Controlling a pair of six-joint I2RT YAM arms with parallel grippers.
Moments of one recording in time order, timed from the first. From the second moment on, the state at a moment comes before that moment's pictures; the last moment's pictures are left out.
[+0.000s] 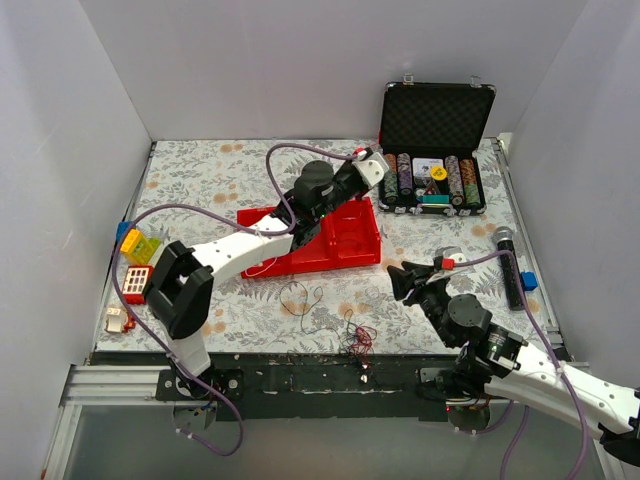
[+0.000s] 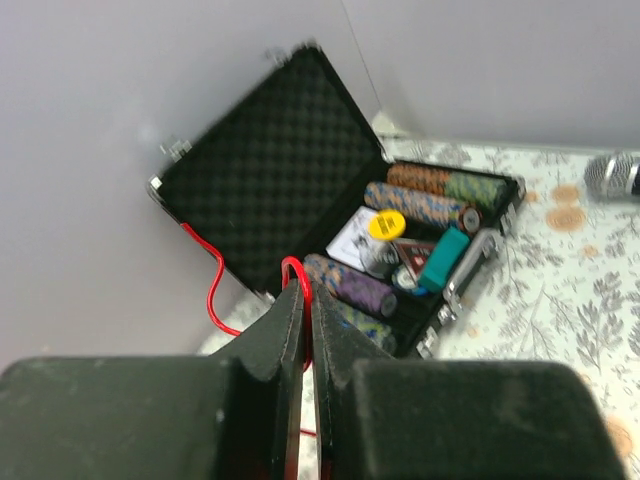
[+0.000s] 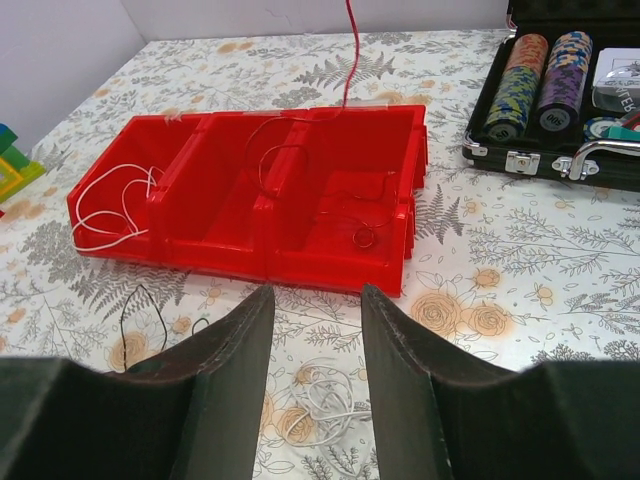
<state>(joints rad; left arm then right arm) -0.81 1.73 1.35 0.52 0.12 0.44 1.08 0.38 0.28 0.06 0.62 0.27</state>
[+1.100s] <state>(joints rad) -0.83 1.86 1.35 0.01 -0.01 0.22 1.07 0.41 0.26 0.04 0.64 0.29</state>
